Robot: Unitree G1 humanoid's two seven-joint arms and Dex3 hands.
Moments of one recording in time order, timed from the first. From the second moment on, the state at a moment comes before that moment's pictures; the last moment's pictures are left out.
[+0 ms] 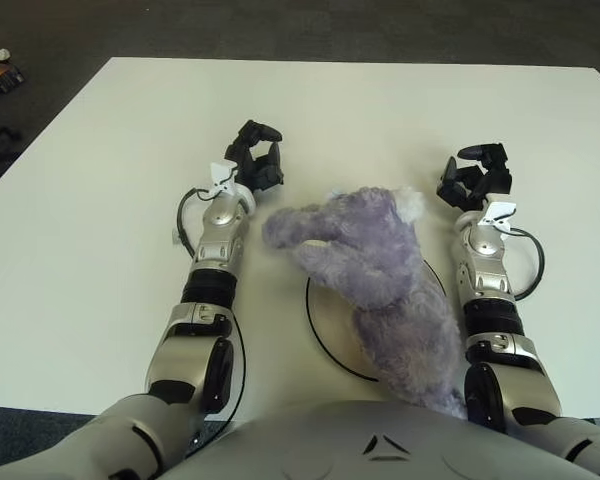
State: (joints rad) left arm -0.48 0.00 0.11 0.49 -0.11 -0.15 -0.06; right arm -0.34 -0.09 -0.21 0.43 0.00 -0.22 -0.29
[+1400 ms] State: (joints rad) left arm -0.43 -0.04 0.13 0.50 -0.10 -0.22 0.05; right arm -0.30 -0.10 -0.21 0.34 0.04 -0.03 -0.16
